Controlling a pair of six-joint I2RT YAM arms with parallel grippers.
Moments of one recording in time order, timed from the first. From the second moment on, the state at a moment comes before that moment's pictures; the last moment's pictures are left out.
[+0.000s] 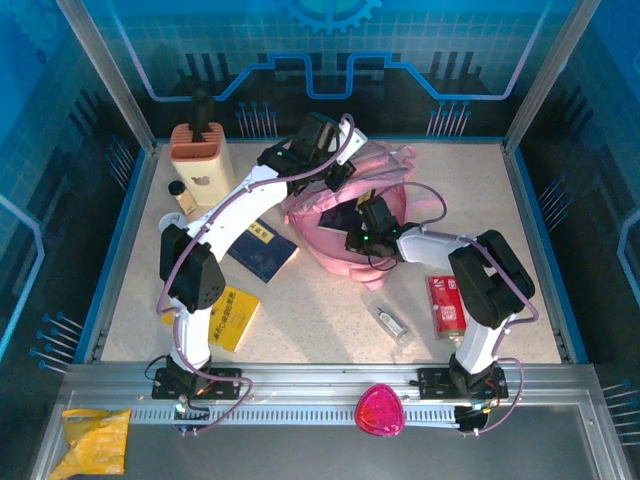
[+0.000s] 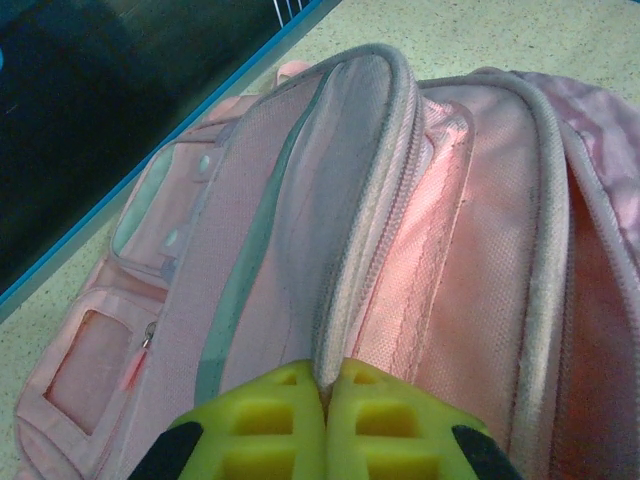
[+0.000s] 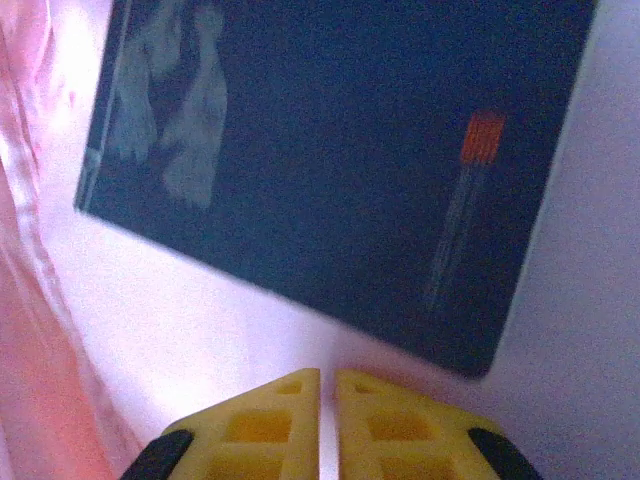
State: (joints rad) left arm -0.57 1.98 1.96 -0.66 0.10 0.23; right arm 0.52 1.77 0.99 -0.12 -0.07 0.71
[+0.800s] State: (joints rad) left arm -0.56 1.98 1.96 -0.66 0.11 0.22; right arm 0.41 1.37 0.82 -0.13 -0.05 0.58
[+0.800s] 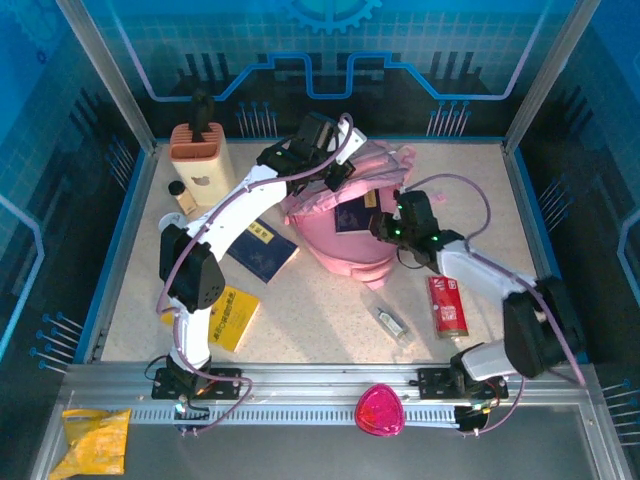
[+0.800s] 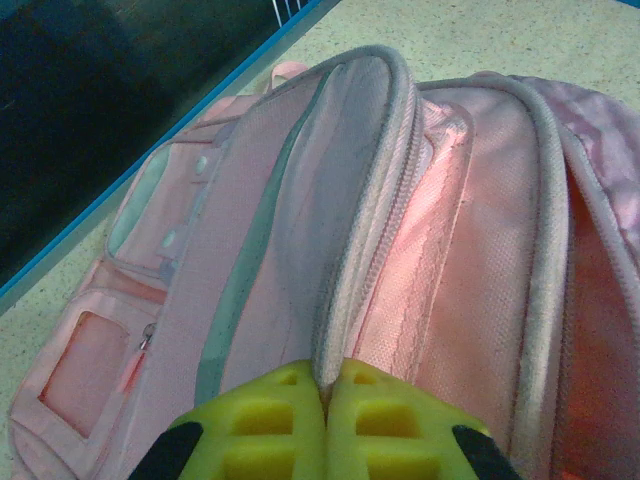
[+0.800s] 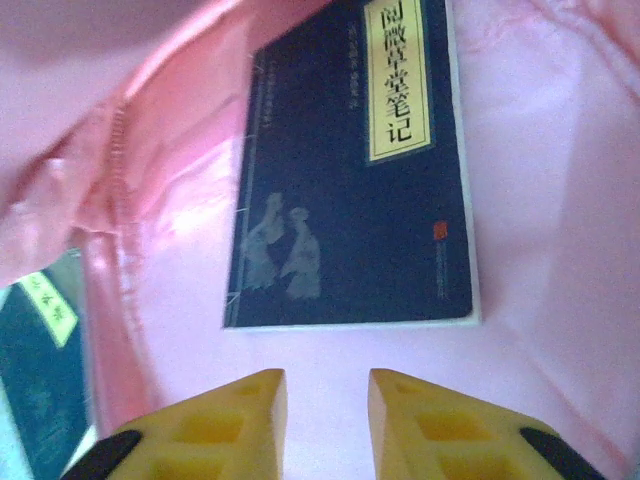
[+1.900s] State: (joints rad) left arm -0.54 1.45 1.24 -0.52 0.18 -0.44; right arm 0.42 0.94 0.76 -0.58 -0.38 0.48
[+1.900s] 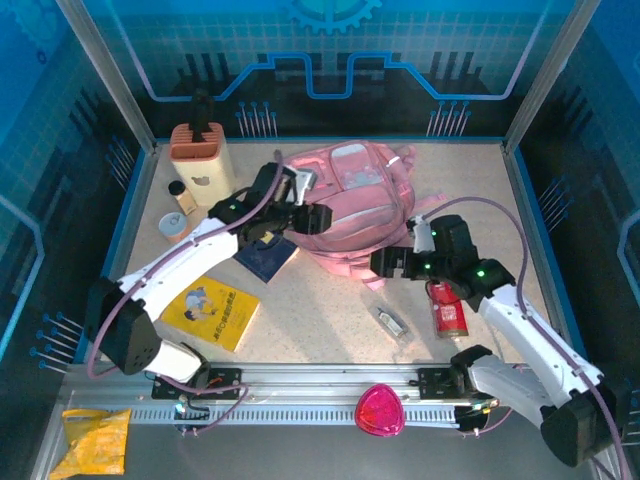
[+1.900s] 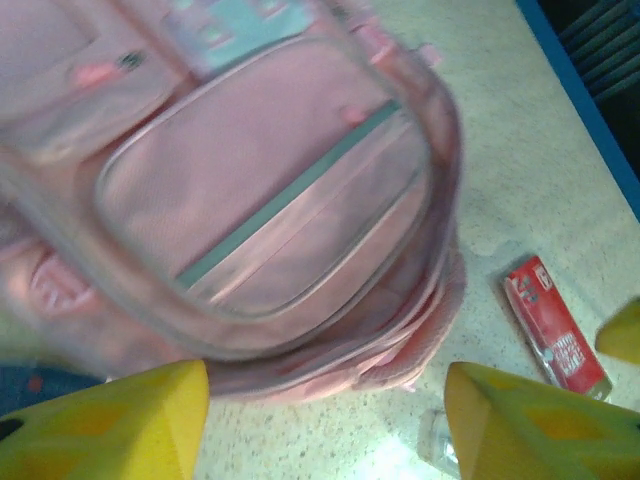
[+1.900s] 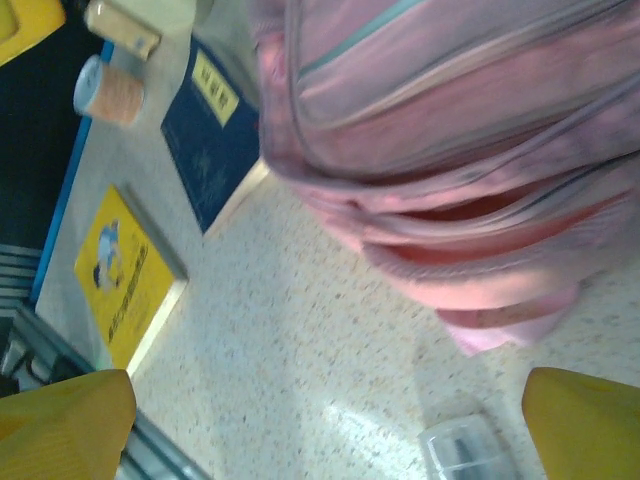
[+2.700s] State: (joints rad) left arm -0.26 1.99 1.53 -0.69 -0.20 -0.62; right arm 0.70 1.11 0.79 -0.53 -0.19 0.56
